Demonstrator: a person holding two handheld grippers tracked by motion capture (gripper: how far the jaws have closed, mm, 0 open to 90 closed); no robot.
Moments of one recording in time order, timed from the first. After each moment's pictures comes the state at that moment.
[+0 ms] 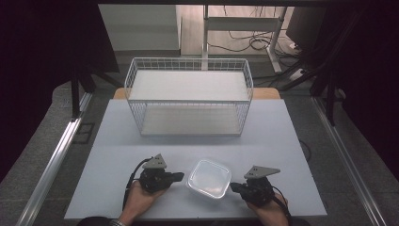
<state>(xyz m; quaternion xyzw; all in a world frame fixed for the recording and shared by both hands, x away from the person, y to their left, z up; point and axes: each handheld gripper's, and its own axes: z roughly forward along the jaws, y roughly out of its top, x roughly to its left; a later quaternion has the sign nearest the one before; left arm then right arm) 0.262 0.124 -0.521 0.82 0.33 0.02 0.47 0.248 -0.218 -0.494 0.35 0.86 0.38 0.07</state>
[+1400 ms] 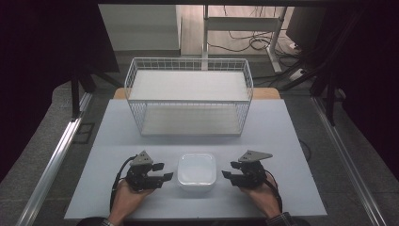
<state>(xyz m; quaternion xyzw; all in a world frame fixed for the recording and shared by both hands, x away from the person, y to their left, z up) 0.259 0.166 -0.520 0.80 0.40 0.05 0.45 0.293 -0.205 -0.495 0.34 0.85 0.39 0.11</state>
